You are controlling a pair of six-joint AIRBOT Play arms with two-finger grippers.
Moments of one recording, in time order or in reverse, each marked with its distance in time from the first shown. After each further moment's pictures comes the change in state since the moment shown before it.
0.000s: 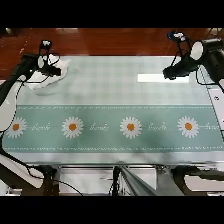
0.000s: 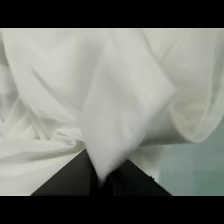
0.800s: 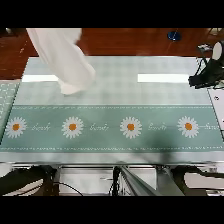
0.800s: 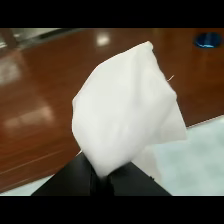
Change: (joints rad) left arm -0.460 0.562 0.414 -0.029 -0.243 -0.002; right arm -0.216 0.004 0.000 -0.161 0.254 -0.010
